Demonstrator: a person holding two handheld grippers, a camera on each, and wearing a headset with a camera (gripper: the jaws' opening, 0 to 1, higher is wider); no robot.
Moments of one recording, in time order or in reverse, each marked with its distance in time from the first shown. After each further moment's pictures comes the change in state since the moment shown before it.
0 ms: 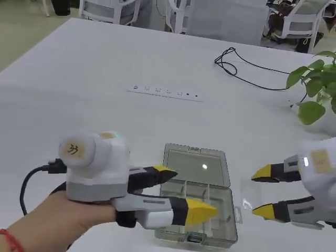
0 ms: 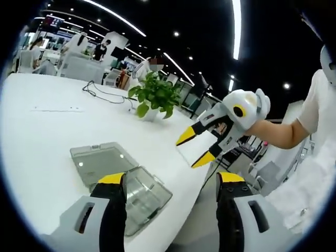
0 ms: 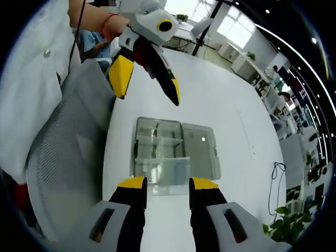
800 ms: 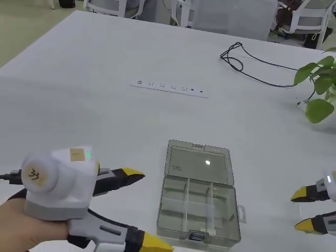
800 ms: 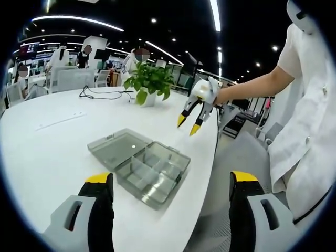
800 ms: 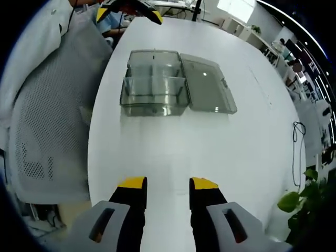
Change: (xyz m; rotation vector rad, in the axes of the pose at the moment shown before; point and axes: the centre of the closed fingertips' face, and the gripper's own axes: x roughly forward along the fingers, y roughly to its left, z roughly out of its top) left arm -0.046 0.032 -0.042 0.297 0.135 0.024; right arm 0.023 -0.002 -0.142 0.092 0.144 0.125
